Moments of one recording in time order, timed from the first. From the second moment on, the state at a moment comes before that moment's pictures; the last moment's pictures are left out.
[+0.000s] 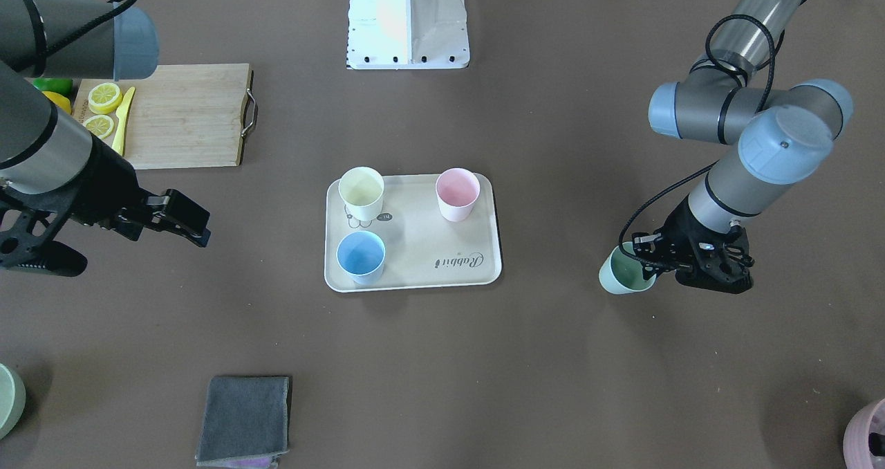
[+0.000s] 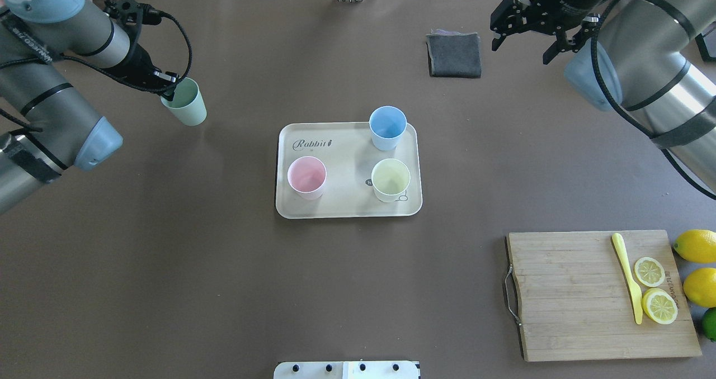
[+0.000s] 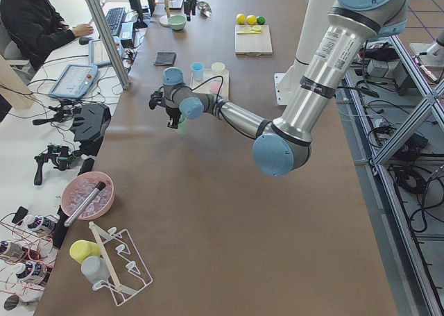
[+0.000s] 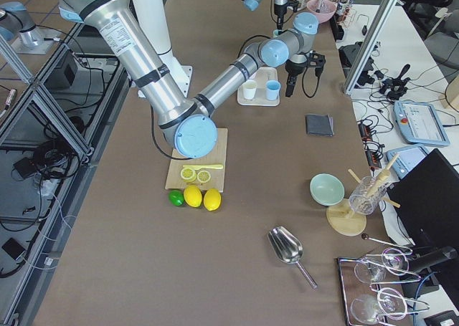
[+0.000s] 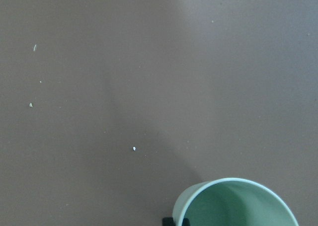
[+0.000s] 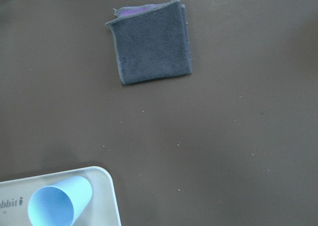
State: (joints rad) left arm -0.97 -2.08 -1.46 -1.90 -2.14 -0.74; right arm 1.09 -0.98 1.71 -1.73 2.32 0.90
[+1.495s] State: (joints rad) left arm -0.65 -2.28 -1.48 -1.89 -1.90 -1.22; right arm 1.17 -1.16 1.76 -1.74 2.32 0.60
